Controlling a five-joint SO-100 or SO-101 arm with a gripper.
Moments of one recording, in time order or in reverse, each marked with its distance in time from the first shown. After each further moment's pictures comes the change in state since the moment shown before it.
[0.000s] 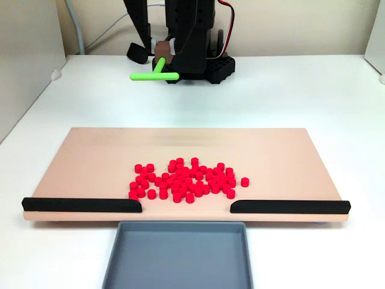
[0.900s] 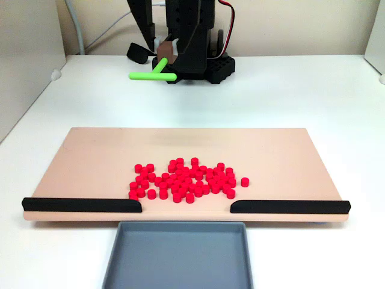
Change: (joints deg) arm -1.3 0.0 0.0 0.0 6.8
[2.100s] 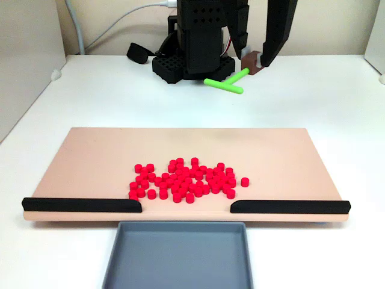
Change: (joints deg) arm -21.4 -5.3 -1.7 0.0 49.2
